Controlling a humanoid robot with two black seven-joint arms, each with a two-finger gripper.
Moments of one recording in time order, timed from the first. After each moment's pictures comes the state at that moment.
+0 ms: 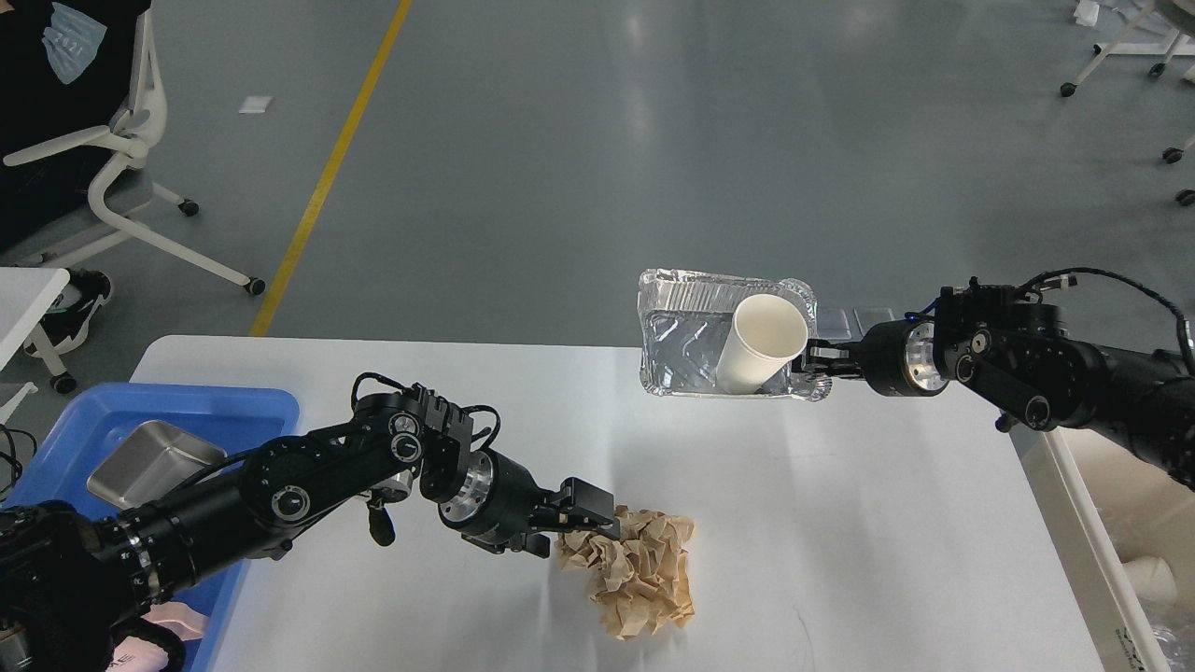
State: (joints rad) left arm -0.84 0.13 -0.29 -0.99 0.90 -0.72 0.33; right arm 1.09 -0.36 -0.22 0.62 -0.87 0.40 0.33
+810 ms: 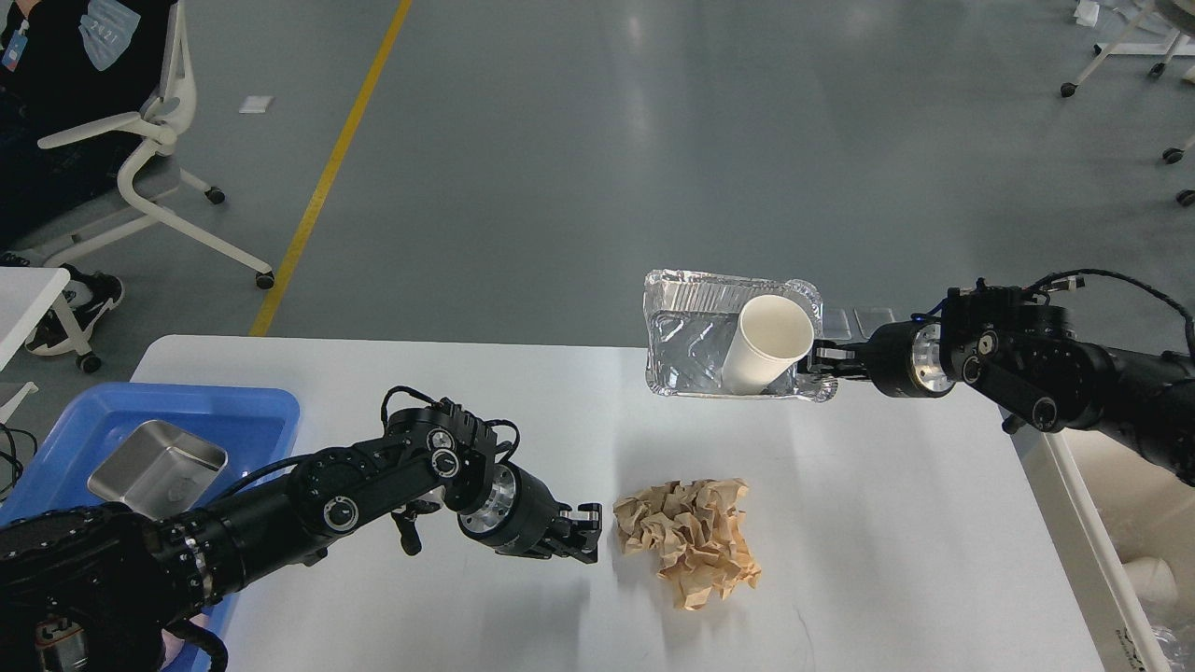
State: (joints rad) left arm -0.85 0.02 -0.25 -0.86 0.94 -0.69 0.35; right arm 1.09 -0.37 -0.22 0.63 -0.87 0.40 0.33
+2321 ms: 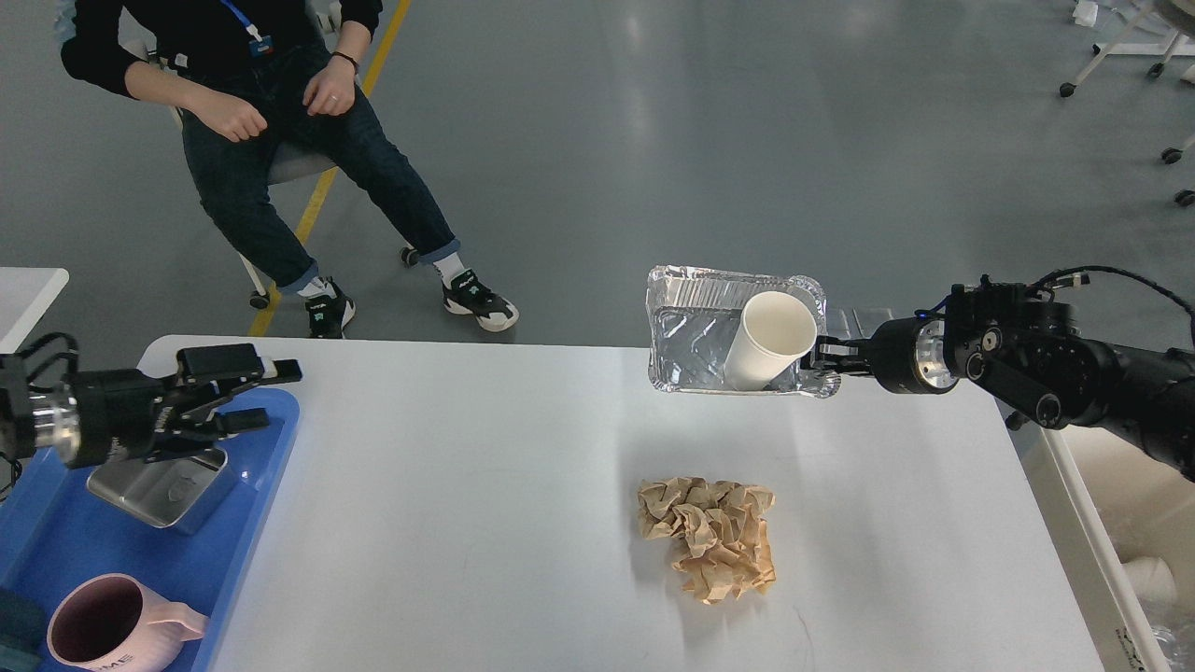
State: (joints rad) left arm -0.66 1.03 -0.47 -1.13 0.86 -0.70 -0.24; right arm 1.10 -0.37 -0.22 0.63 -0.87 0.40 0.33
